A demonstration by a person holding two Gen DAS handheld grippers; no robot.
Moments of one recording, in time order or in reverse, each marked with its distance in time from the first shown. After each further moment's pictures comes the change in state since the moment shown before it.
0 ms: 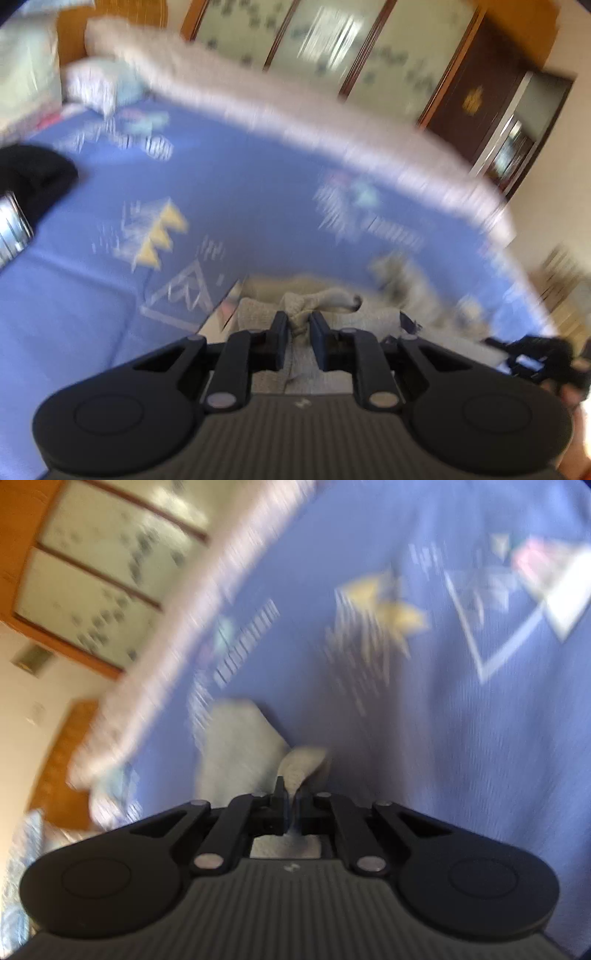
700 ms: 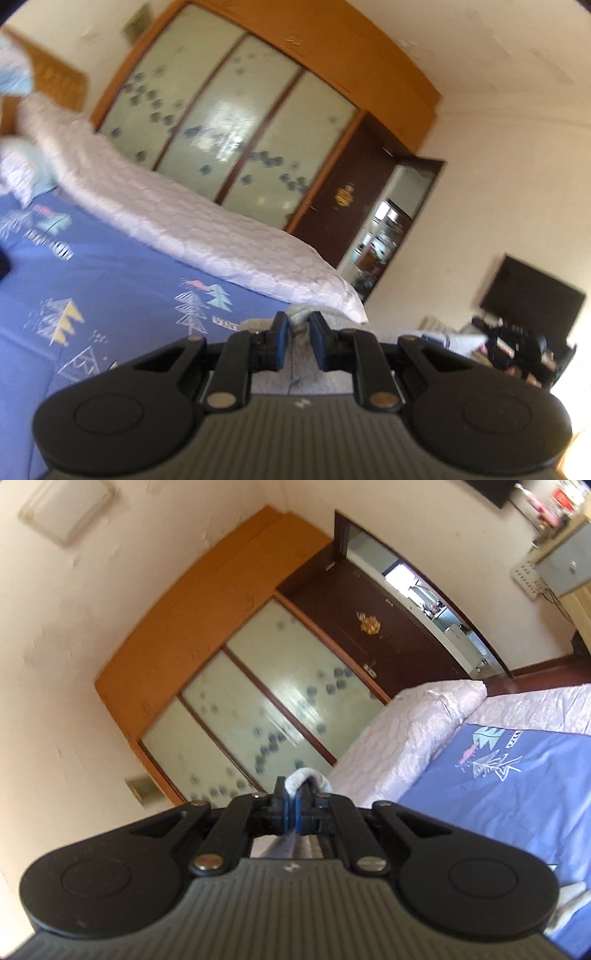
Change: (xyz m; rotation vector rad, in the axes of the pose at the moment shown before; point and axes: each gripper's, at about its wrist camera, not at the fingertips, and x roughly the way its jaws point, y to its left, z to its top) left arm -0.169 -0.060 -0.011 0.007 -0.296 -0.380; right arm -0.275 0.085 0.015 -0.241 -0.636 0.288
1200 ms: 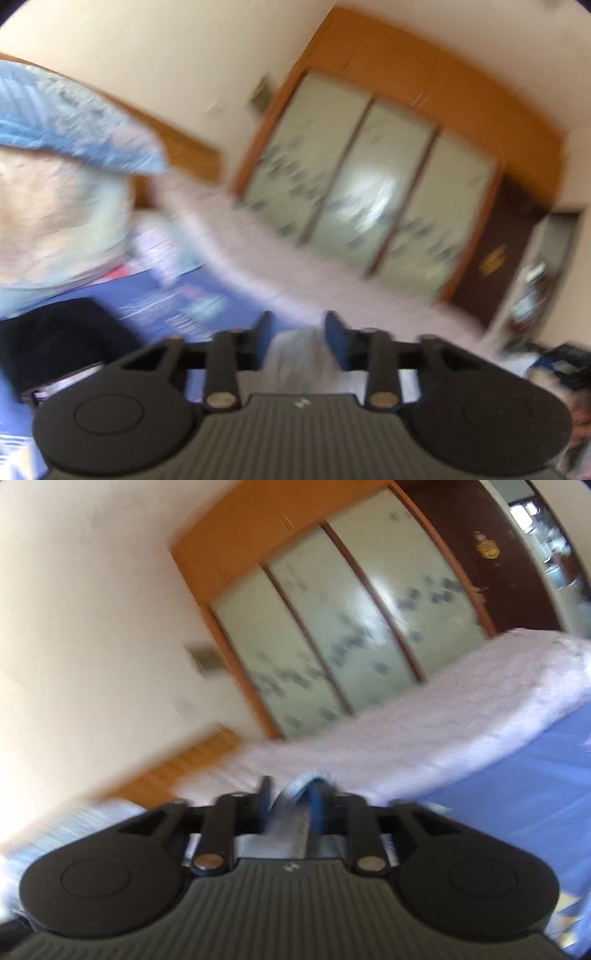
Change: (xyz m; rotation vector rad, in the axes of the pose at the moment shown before) left arm 0.040 0.091 0.086 0.026 -0.179 0.573; right arm 0.233 0.105 -0.088 -0.272 0.377 0.159
